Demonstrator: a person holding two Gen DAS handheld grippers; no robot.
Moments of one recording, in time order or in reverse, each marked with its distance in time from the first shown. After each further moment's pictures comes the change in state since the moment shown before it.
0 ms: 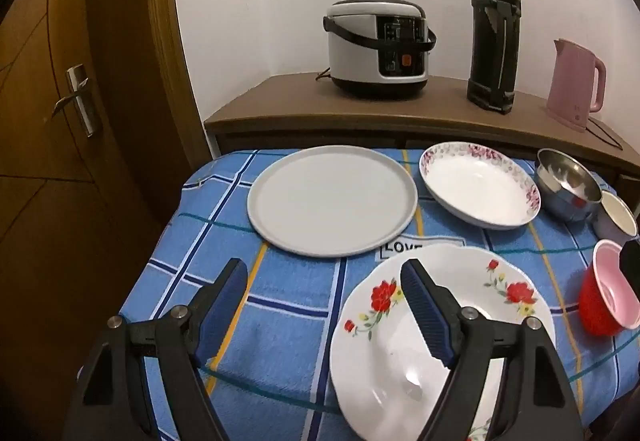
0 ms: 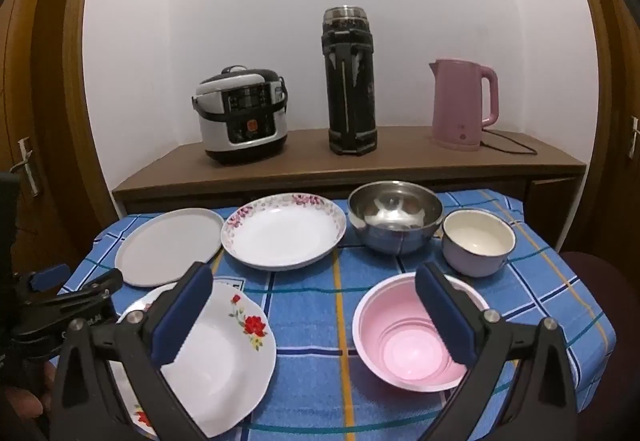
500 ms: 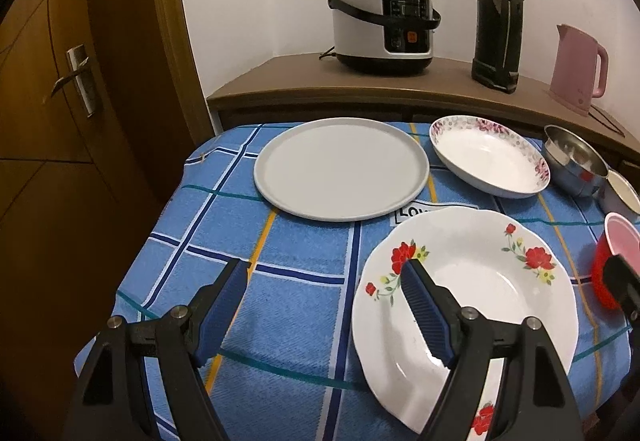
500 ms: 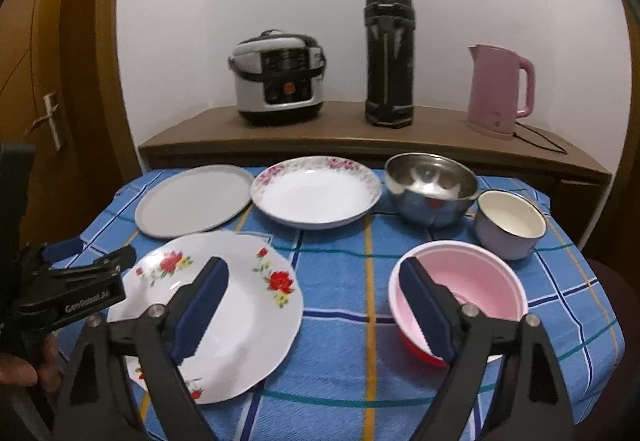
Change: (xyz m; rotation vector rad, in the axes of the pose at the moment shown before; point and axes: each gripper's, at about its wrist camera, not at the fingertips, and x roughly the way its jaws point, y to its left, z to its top) left arm 0.008 0.005 -0.021 0.002 0.046 0.008; right arm 0.008 0.016 -0.022 -0.102 0.085 0.090
